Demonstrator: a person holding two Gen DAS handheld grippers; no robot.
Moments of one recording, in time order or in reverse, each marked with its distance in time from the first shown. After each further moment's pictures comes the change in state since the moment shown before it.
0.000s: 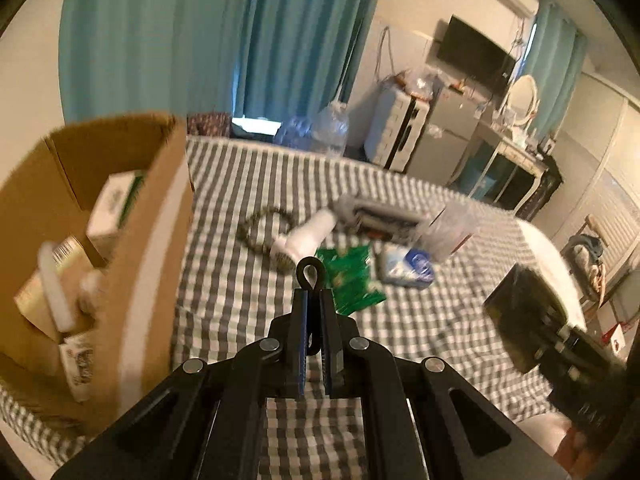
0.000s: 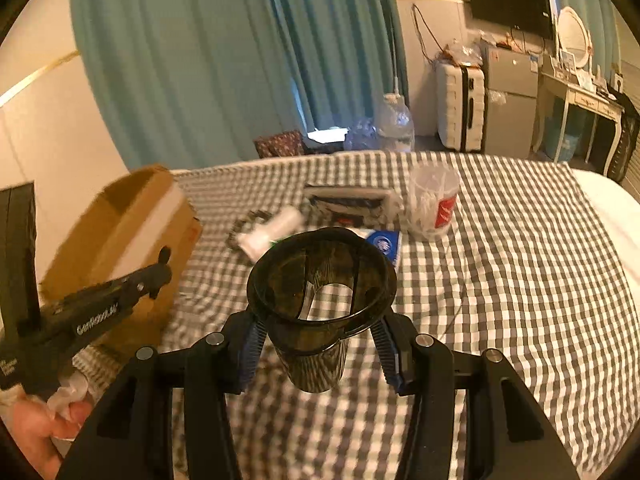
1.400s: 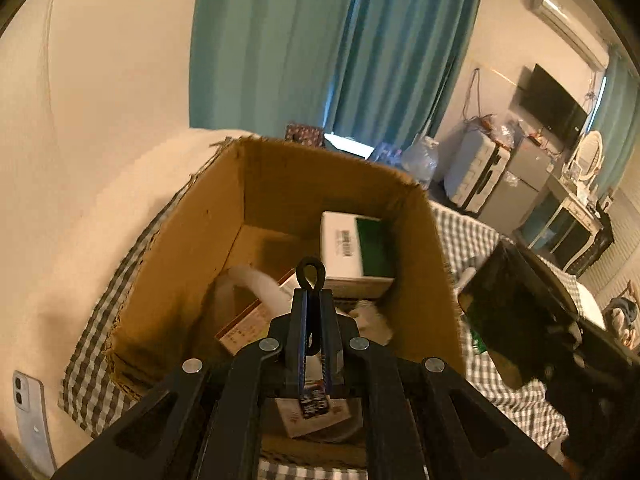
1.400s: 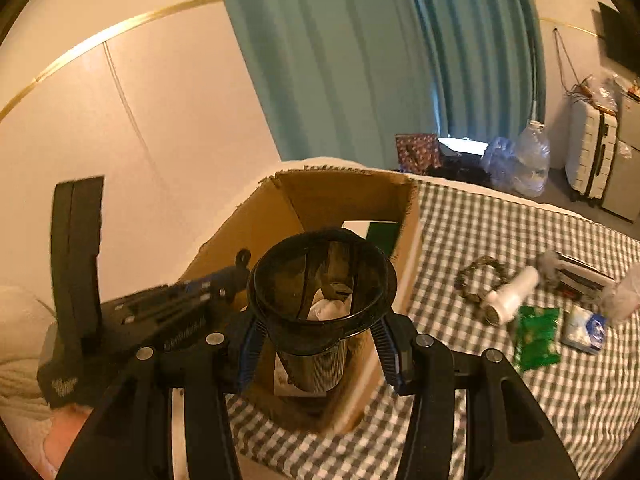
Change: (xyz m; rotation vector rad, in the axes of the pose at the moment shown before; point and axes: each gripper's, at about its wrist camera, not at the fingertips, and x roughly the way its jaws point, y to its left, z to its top) left arm -0.054 0.189 0.013 -0.177 -0.031 0.215; right arm 0.077 0.225 0.048 -0.216 0.074 0.355
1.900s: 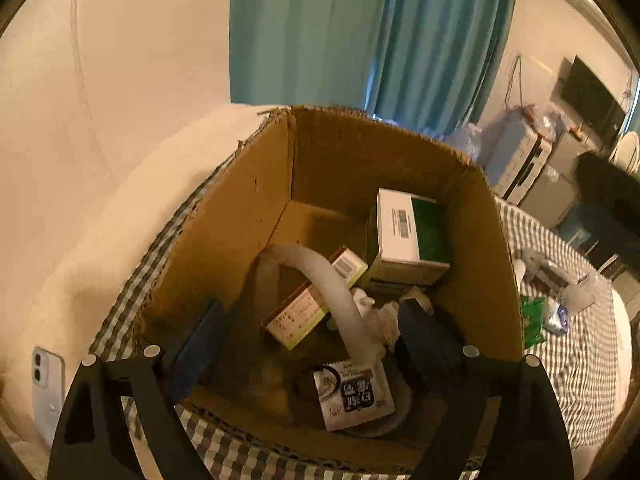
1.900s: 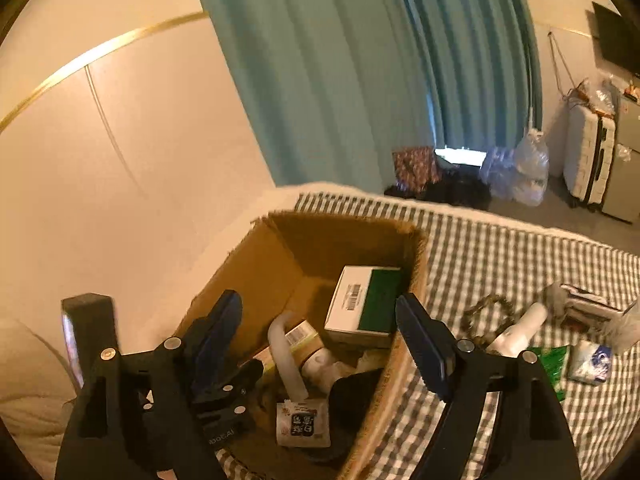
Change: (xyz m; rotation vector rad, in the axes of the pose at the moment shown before) left arm 0.017 0.017 -0.009 -0.035 0.074 0.149; right arm -0.006 -0.007 0.041 0.046 -0.086 -0.012
